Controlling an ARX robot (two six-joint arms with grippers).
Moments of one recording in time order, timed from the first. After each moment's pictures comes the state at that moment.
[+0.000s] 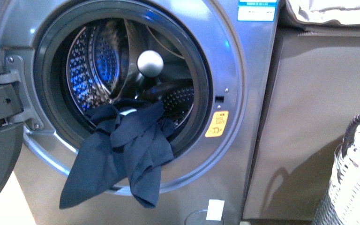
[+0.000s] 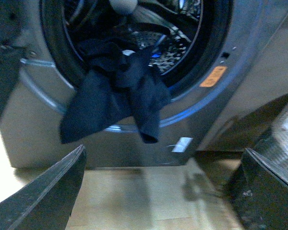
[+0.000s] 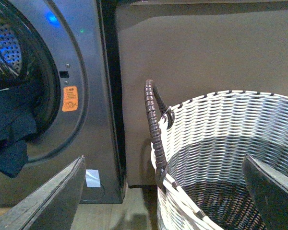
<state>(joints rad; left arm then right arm) 0.10 0.16 0.05 0.04 0.33 -0.22 0.00 0.00 0.01 0.00 0.00 0.00</state>
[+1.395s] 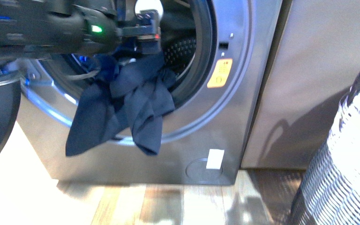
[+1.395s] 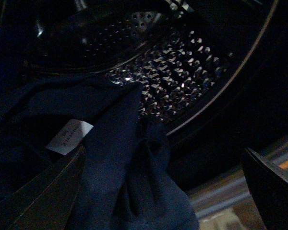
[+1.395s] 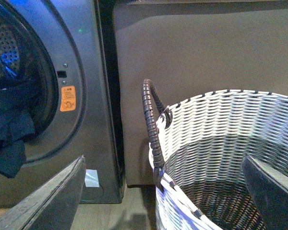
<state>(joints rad) -0.20 2.06 1.27 0.56 0.09 -0.06 0.00 0.00 0.01 0.00 0.00 0.00</state>
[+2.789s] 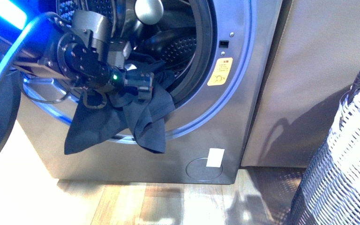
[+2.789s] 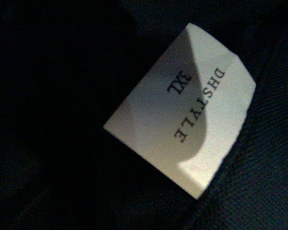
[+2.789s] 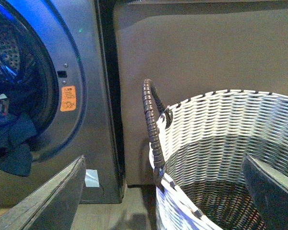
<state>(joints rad) -0.14 2.41 1.67 0.15 0.06 -0.08 0.00 0.00 0.01 0.00 0.00 0.00</state>
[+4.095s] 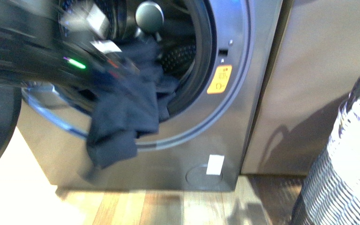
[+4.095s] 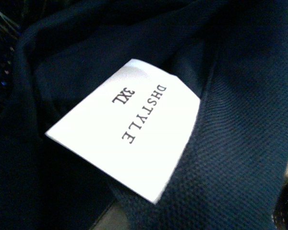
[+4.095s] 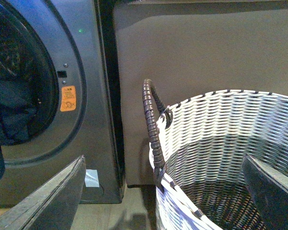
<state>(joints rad) -0.08 1.73 0.97 0.55 0.24 0.02 0.00 0.00 0.01 0.00 0.00 0.00</state>
